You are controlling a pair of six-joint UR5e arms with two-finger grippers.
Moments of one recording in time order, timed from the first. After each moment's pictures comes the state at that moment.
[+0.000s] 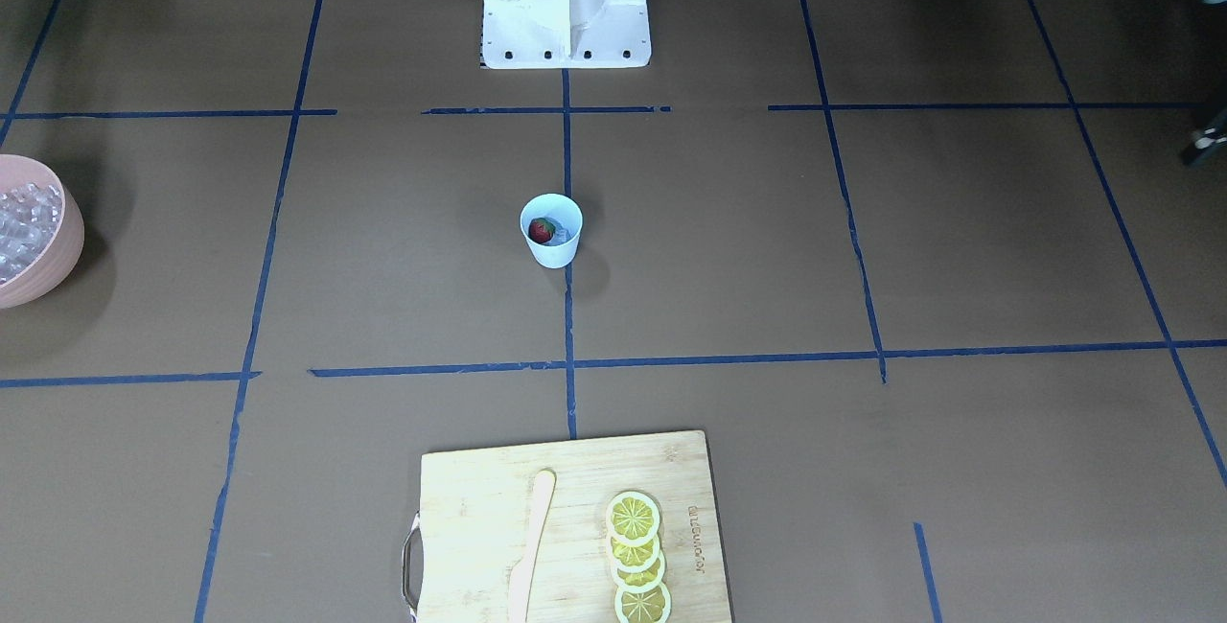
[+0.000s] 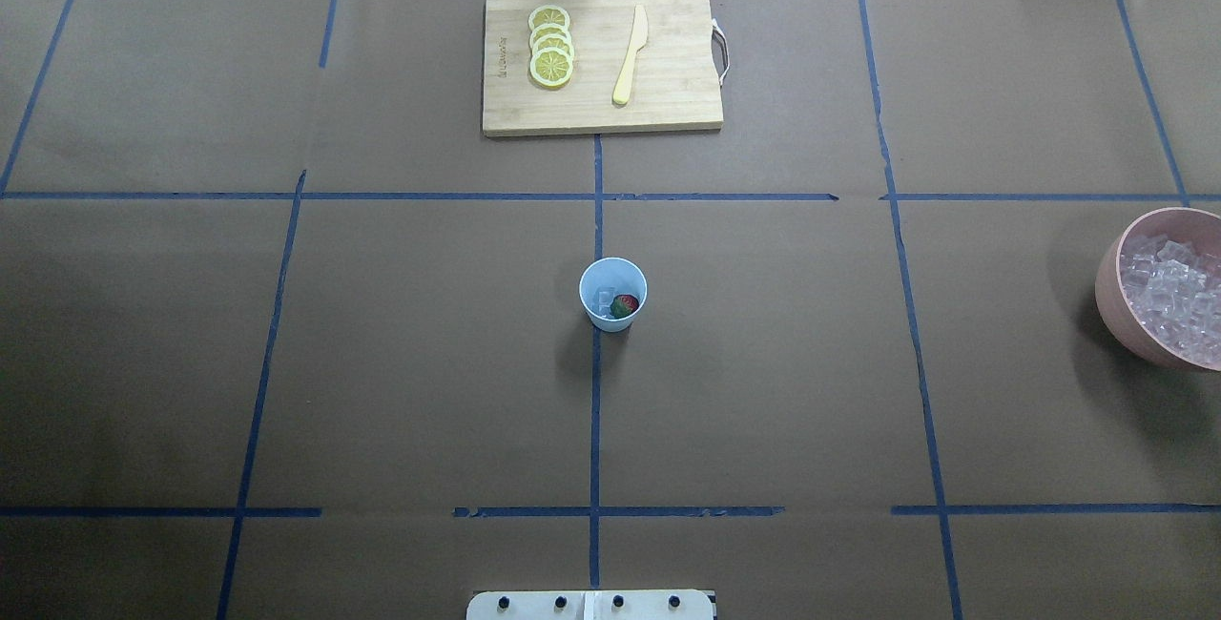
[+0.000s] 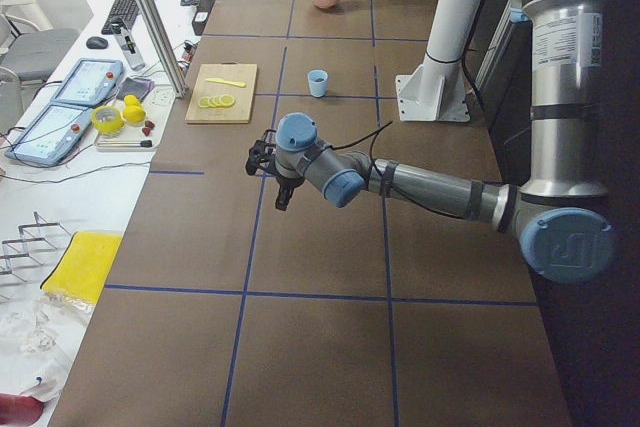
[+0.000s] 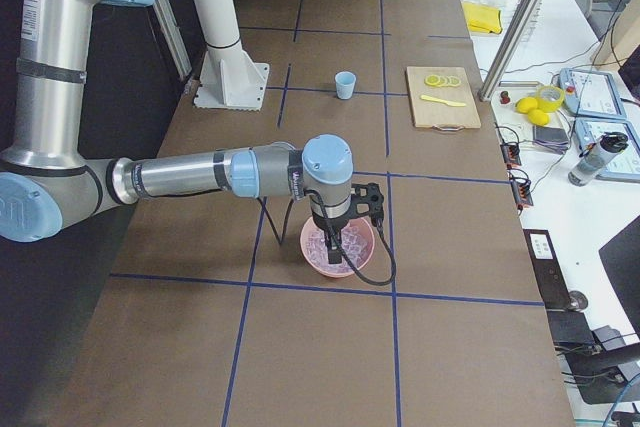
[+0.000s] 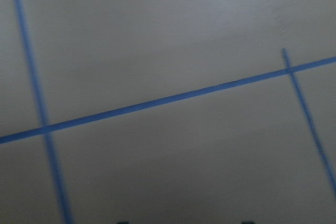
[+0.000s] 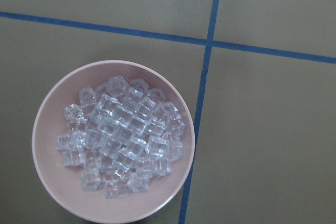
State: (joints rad) left arm -1.53 -1.46 -1.83 -1.65 -2.42 0.11; right arm 1.61 -1.78 1.92 -1.69 2.37 -0.15
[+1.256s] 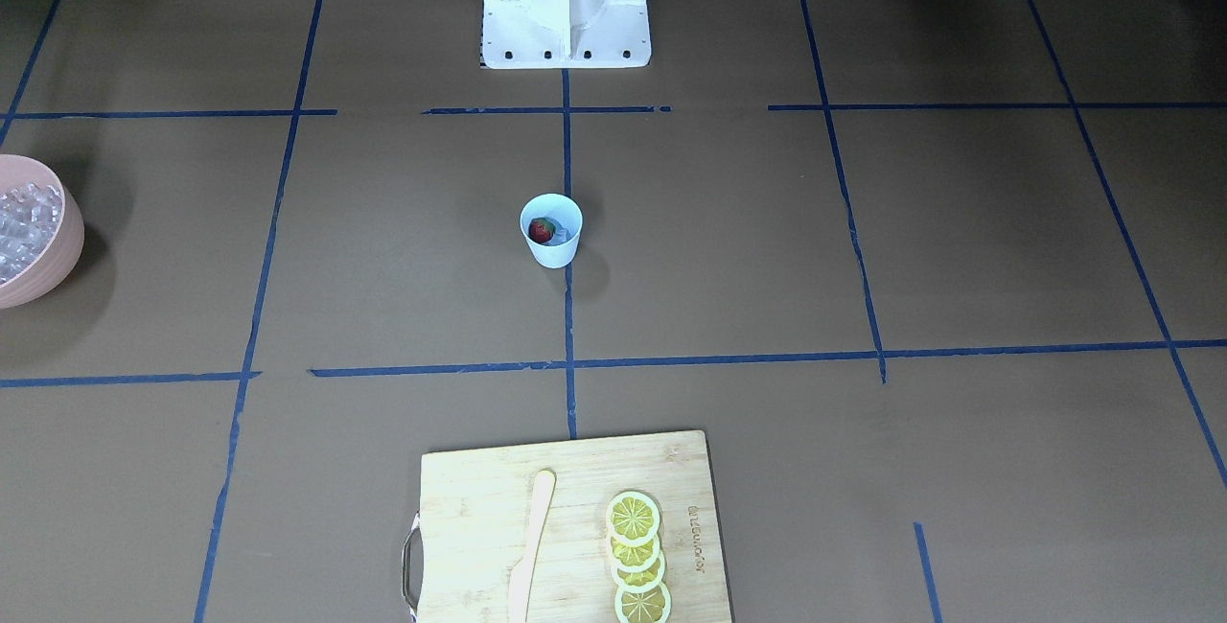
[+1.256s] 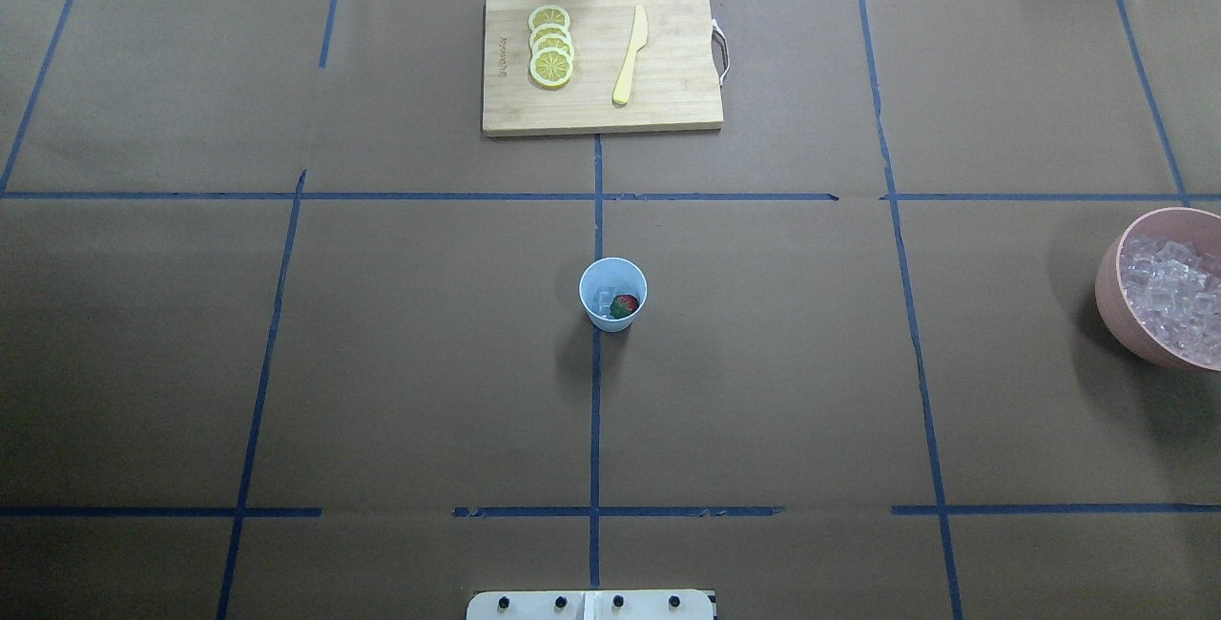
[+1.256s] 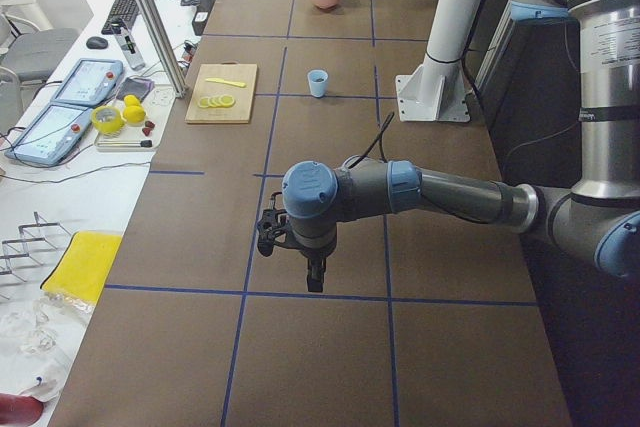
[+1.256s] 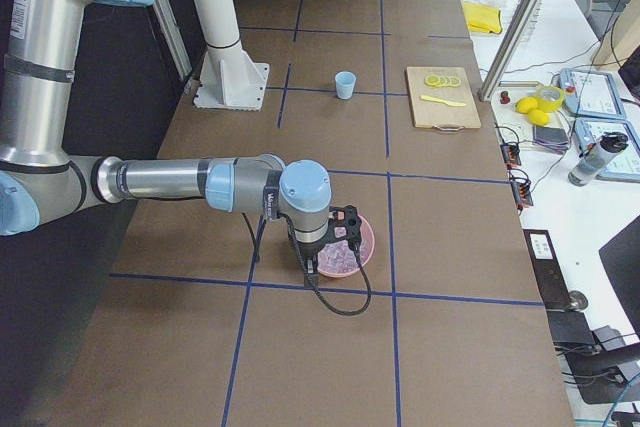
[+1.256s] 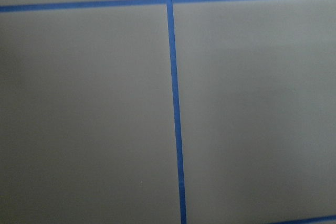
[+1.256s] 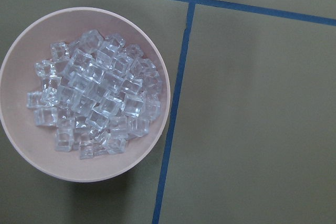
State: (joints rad) left arm -1.69 -1.42 -1.91 -1.23 -2.42 0.20; right arm 1.63 -1.83 1.92 -1.71 2.34 -0.24
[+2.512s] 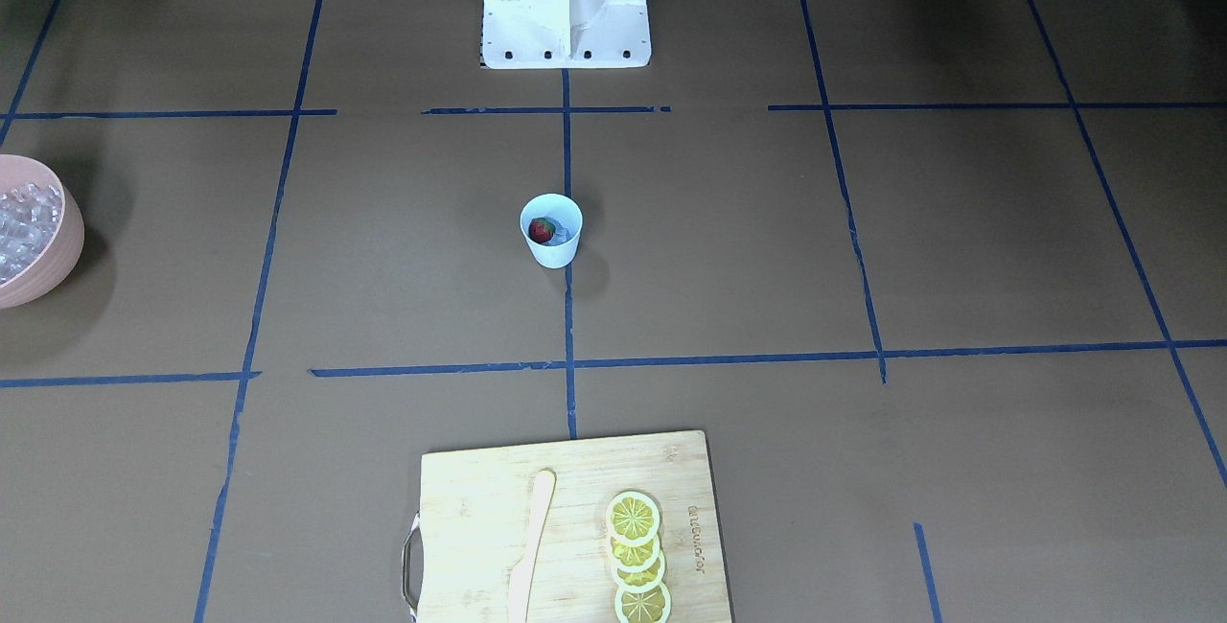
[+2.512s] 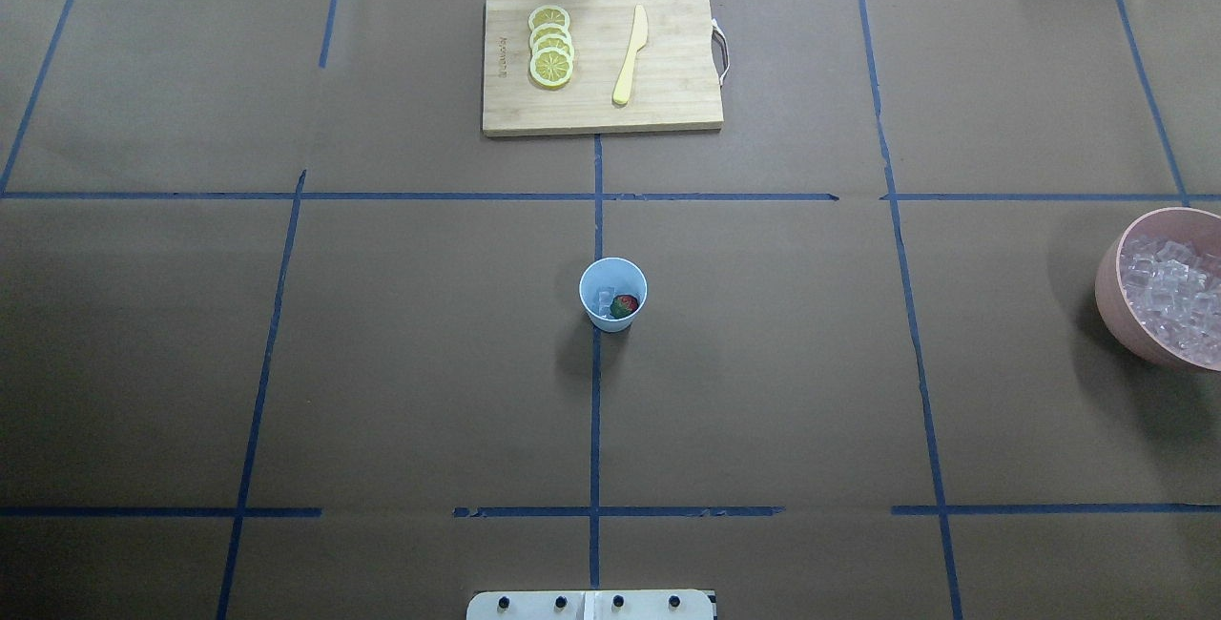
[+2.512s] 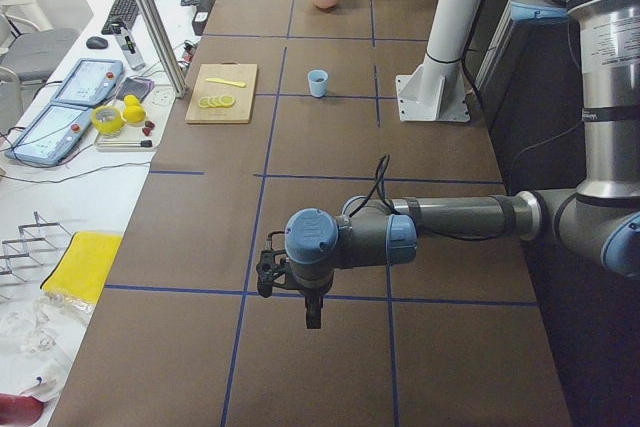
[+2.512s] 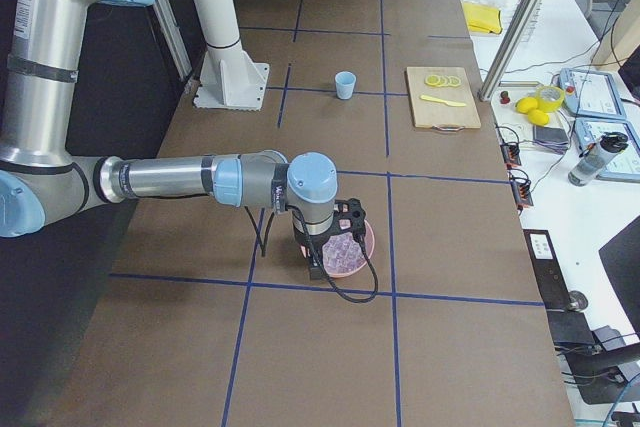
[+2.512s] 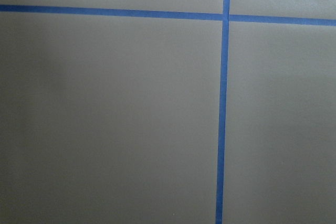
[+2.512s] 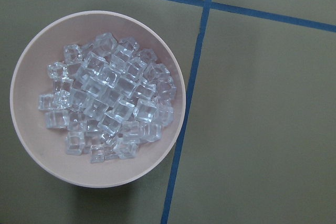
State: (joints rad) left arm -1.64 -1.39 -1.71 -1.56 -2.39 0.08; right arm 1.59 -1.82 1.93 -1.71 2.35 -0.22
